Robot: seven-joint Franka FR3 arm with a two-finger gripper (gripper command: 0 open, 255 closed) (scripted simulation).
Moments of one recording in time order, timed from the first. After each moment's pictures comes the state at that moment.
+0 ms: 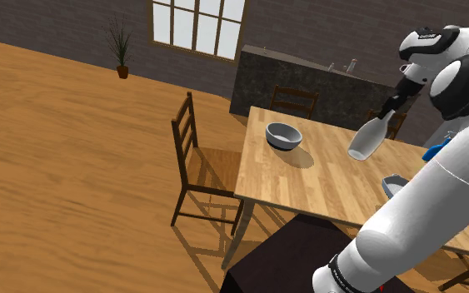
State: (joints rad) arm -0.15 -0.01 -1.02 -1.70 0.10 1.74 -1.09
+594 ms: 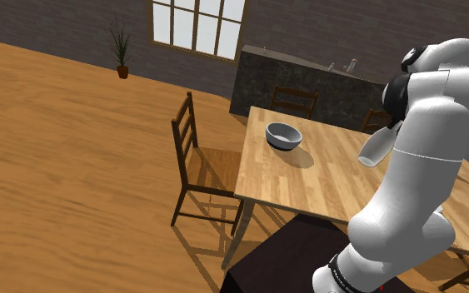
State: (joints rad) arm -0.47 0.39 -1.02 -1.48 0.46 1.71 -1.41
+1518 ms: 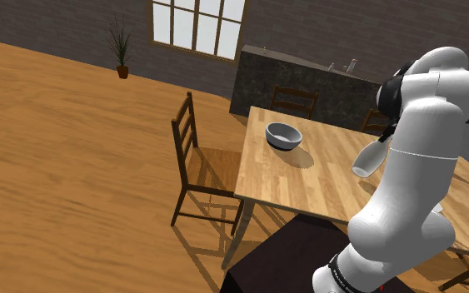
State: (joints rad) arm -0.47 0.43 -0.99 -1.63 0.50 1.87 -1.47
